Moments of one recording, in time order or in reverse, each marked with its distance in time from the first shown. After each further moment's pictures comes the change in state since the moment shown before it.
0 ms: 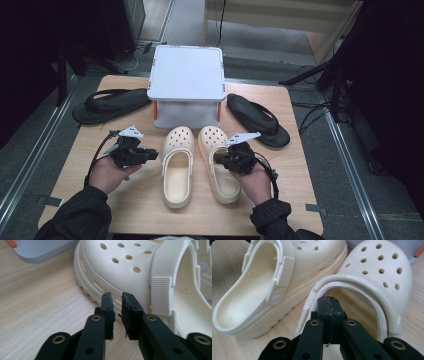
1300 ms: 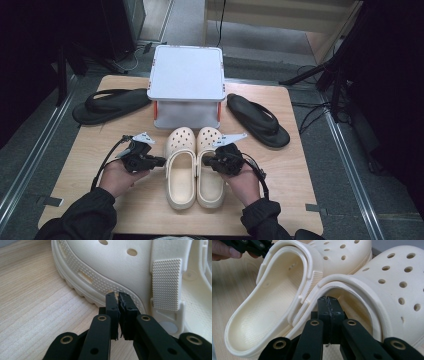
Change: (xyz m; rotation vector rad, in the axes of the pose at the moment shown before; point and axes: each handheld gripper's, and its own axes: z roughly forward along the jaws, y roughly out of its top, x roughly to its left) left arm -0.012 -0.003 0.022 0.071 -0.039 0.004; right arm 0.019 0.009 0.021 -0.002 0.049 -0.034
